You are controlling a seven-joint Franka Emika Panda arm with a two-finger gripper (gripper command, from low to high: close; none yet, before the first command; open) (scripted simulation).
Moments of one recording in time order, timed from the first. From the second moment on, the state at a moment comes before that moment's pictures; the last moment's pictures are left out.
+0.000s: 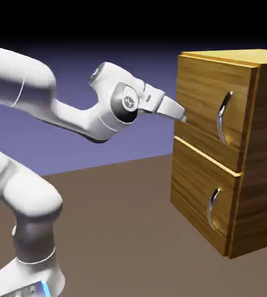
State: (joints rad) arm 0.41 -0.76 -0.43 -2.67 -1.10 2.93 1.51
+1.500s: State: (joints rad) arm 1.18 -1.01 -1.19 -2.33 -2.83 2.74 2.72
